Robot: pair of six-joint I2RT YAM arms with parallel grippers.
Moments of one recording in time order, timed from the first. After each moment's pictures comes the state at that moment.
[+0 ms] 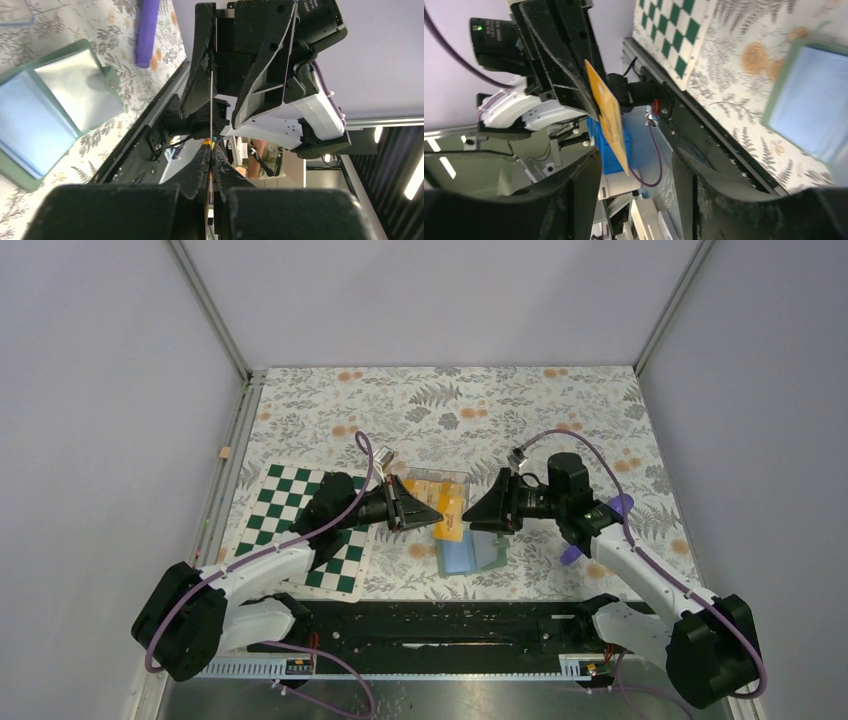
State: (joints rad) left arm -0.62 1.14 0.48 0.53 0.68 -1.25; right arm 0.39 1.04 0.60 -0.08 -0.89 0.99
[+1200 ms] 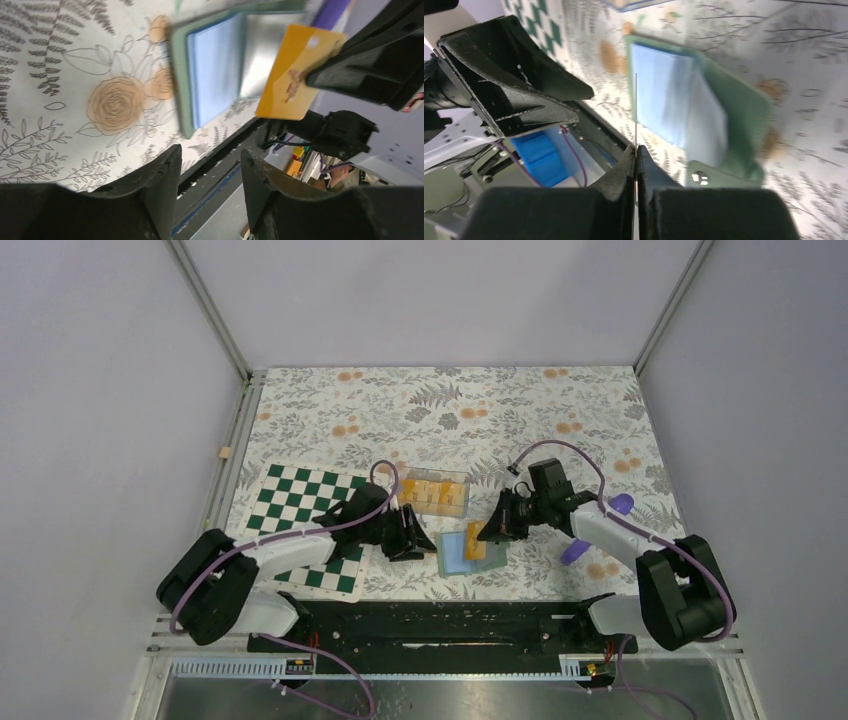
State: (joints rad) left arm -0.69 1.30 0.52 0.04 0.46 -1.02; right arm 0.39 1.31 0.62 -0.24 -0.72 0.68
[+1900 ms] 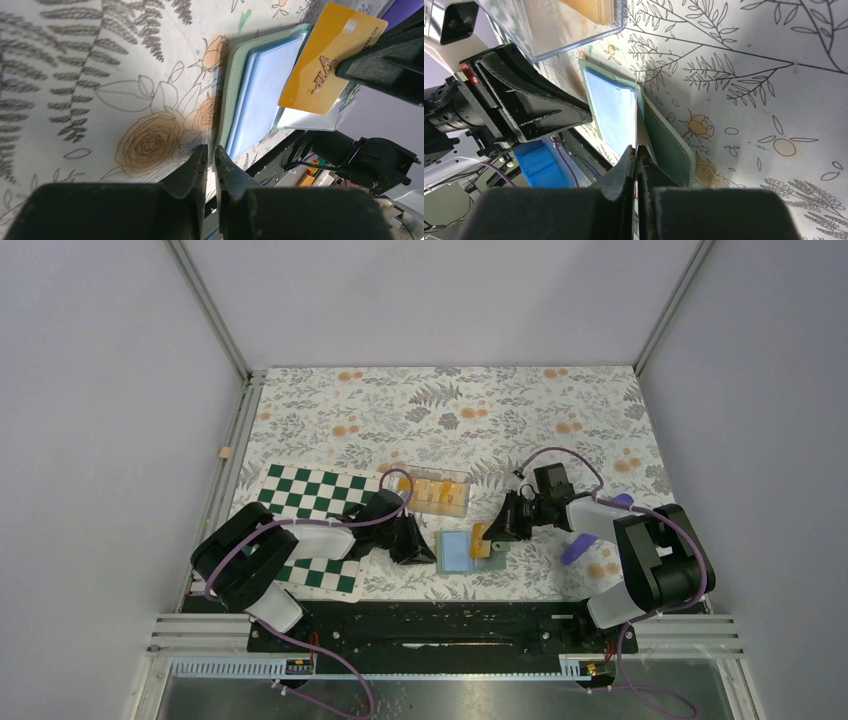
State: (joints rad) left arm -0.74 1.54 0.52 0.16 0.39 -1.07; right arm 0.28 1.51 0.58 -0.13 -0.73 0.60
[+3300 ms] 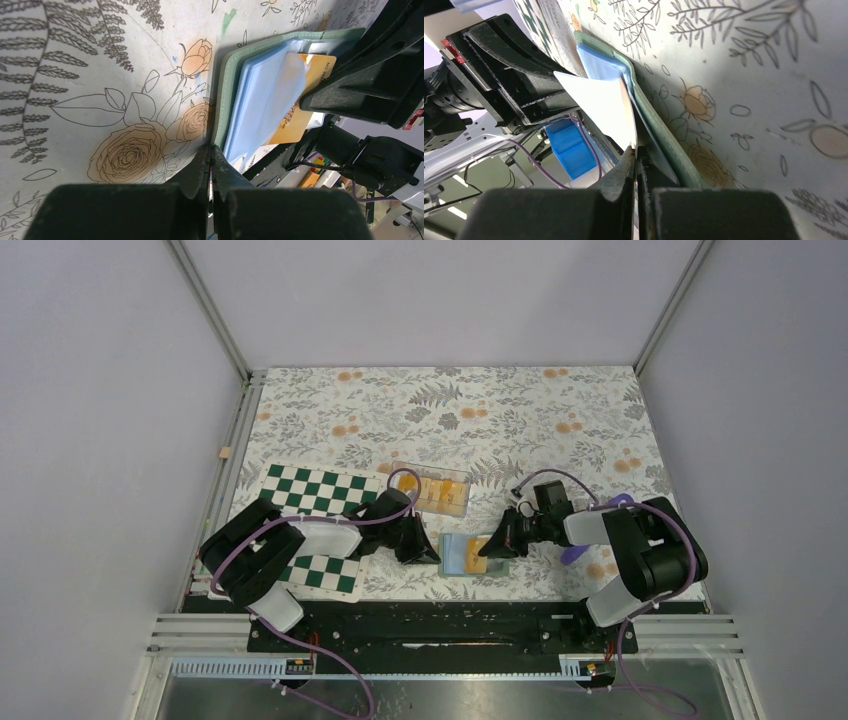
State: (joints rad) left arm -0.78 1.59 0.57 0.14 0.39 -1.06; right arm 0.29 1.56 0.43 0.08 -0.87 0.72
